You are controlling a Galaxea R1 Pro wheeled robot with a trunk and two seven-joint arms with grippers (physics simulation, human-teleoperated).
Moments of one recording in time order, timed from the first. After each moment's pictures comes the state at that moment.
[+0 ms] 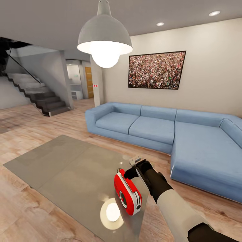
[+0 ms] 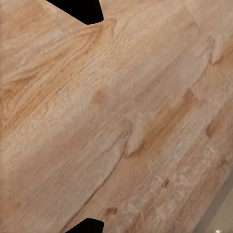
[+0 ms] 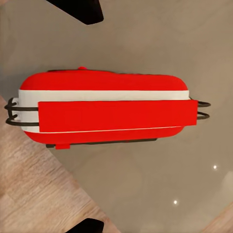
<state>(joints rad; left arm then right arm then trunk) -0.04 0.08 0.25 -0.63 0.10 -0.16 0.11 -0.80 0.17 0.28 -0.75 0.20 0.82 0.21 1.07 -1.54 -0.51</state>
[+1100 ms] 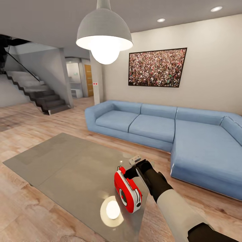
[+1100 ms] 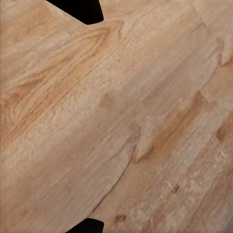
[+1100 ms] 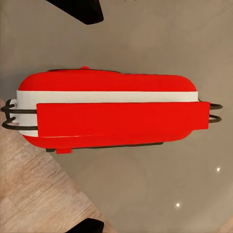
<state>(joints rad) -0.04 0.09 0.26 -0.61 0.10 -0.16 0.11 -0.80 0.17 0.28 -0.75 0.21 0.81 0.22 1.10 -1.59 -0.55</state>
